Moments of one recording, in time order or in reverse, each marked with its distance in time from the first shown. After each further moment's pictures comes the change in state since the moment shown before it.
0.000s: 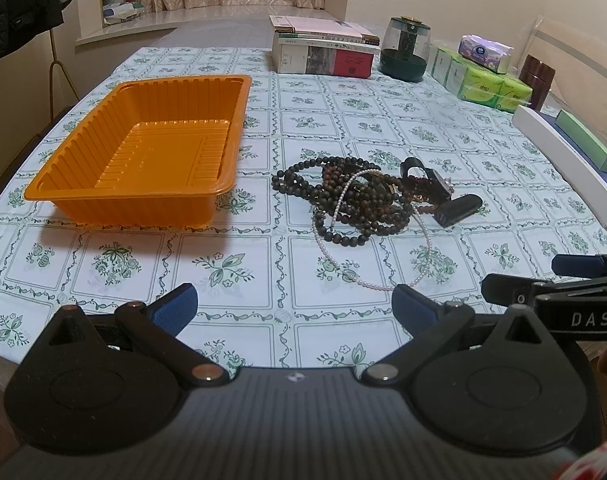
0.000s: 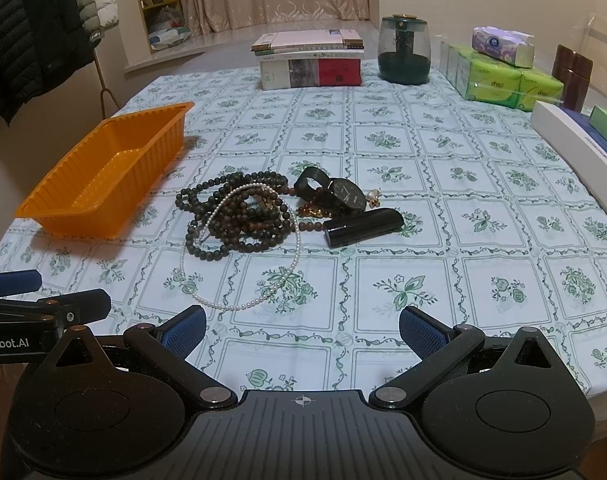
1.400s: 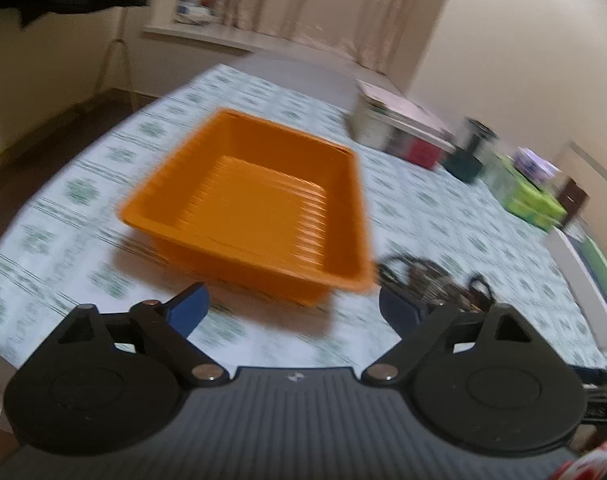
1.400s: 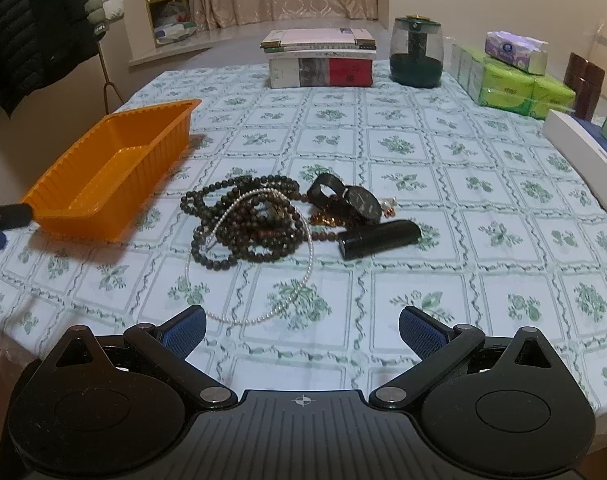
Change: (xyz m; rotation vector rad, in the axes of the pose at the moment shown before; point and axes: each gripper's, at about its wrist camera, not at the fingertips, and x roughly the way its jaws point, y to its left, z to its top) left arm -0.012 0.130 0.028 -0.297 -0.149 0.002; right arm 0.016 0.011 0.013 -0.026 0.008 0.001
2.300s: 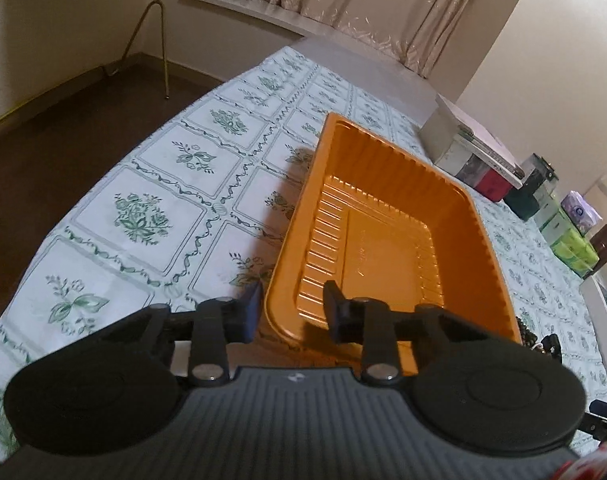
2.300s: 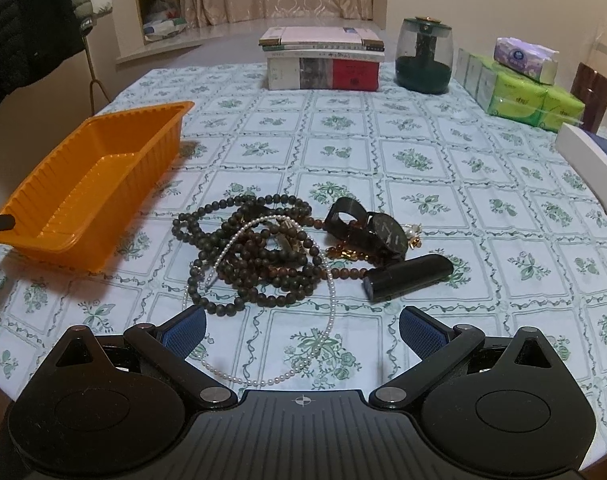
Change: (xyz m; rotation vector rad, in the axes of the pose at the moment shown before) left arm 0.085 0.125 0.050 -0.123 0.071 -0.011; right arm 0.049 0.024 0.030 -0.004 0.006 -0.048
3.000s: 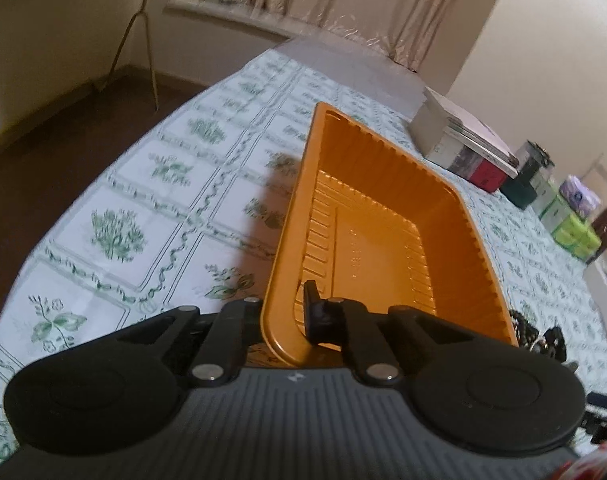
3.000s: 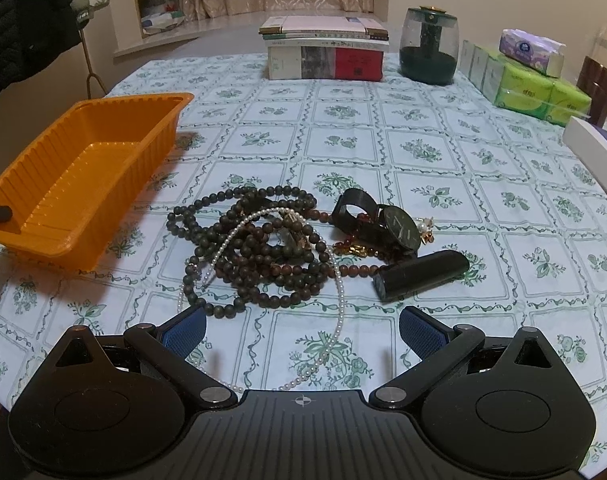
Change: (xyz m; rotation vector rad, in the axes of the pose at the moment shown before) left arm 0.001 -0.025 0.002 0.080 -0.020 0.019; right arm 0.018 0.001 -0.001 0.001 0.016 0.000
